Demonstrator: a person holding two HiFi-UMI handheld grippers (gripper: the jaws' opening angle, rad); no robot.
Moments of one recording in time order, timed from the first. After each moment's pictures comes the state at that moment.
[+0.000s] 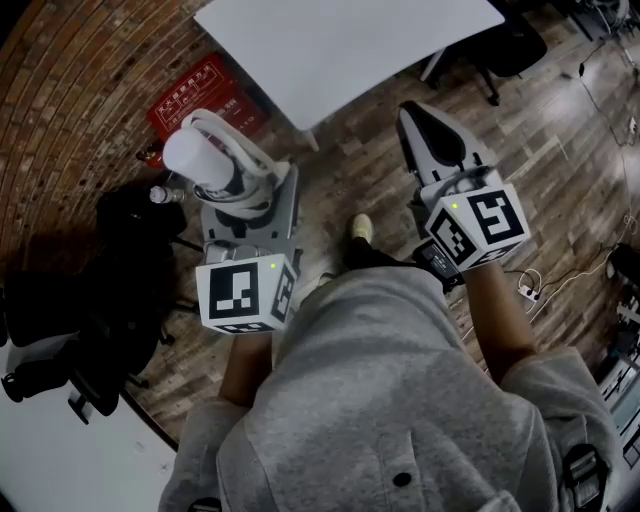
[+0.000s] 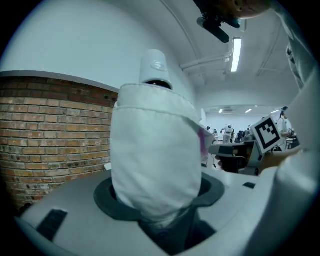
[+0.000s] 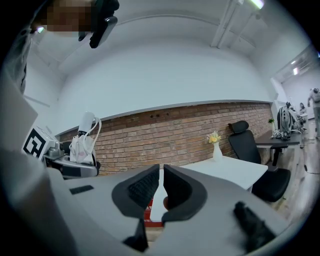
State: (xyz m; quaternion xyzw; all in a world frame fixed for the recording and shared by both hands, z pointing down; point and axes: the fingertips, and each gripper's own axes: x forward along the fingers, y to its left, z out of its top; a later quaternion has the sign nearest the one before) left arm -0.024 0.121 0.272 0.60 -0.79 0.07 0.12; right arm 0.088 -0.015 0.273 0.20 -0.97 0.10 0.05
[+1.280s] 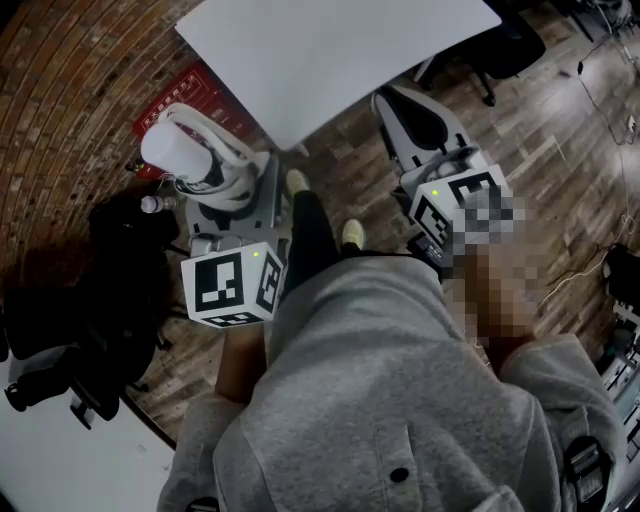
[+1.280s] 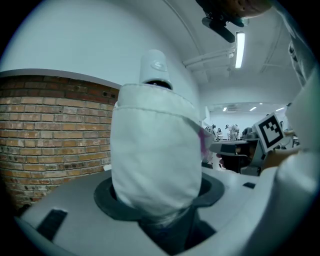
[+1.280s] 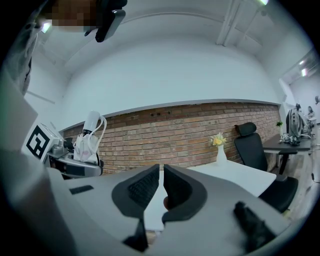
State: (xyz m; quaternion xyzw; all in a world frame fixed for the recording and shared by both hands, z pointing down) left arm -0.049 0.056 0.285 0.58 -0.80 0.08 0.12; right arm 0.056 -0.076 0.280 0.17 -0.98 0.07 0.05
